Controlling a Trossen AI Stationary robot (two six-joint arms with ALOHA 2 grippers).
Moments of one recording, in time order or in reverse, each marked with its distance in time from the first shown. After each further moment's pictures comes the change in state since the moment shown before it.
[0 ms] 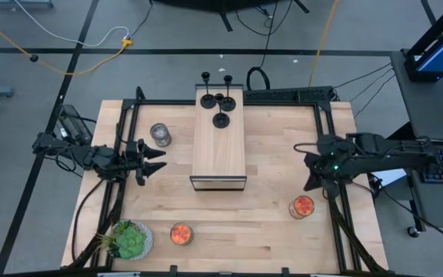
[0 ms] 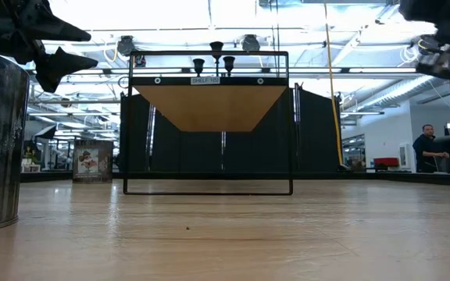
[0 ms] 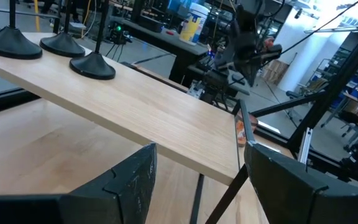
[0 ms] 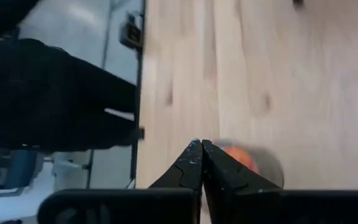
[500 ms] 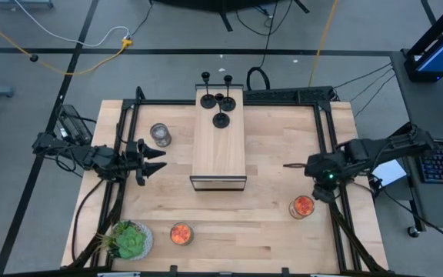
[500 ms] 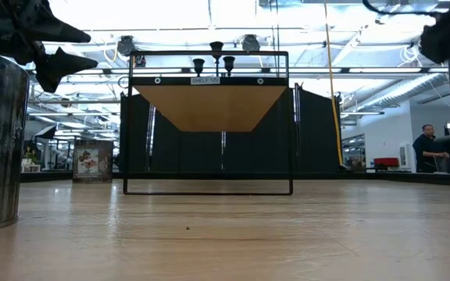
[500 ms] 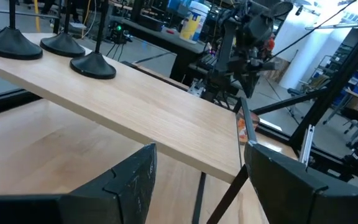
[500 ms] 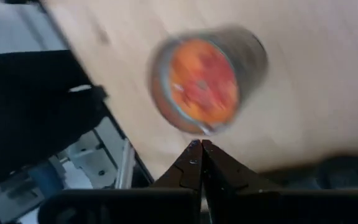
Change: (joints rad) left arm 0.000 0.000 0.000 -0.006 0.000 0.012; right arm 0.236 0.140 0.000 -0.206 0.100 0.519
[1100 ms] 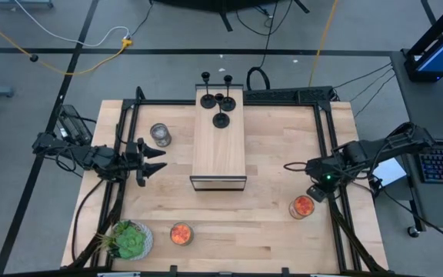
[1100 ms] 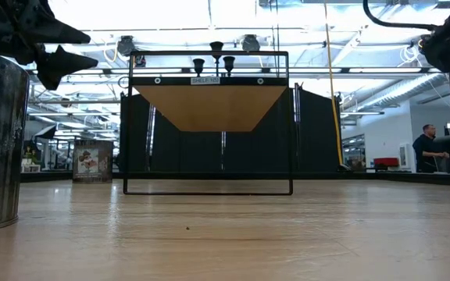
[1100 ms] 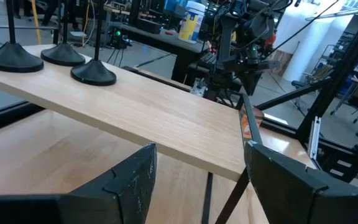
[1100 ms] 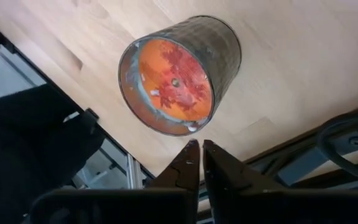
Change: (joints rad) left arm 0.000 0.000 0.000 0.001 0.000 0.072; right arm 0.054 0.024 0.001 -0.015 0.052 0.272
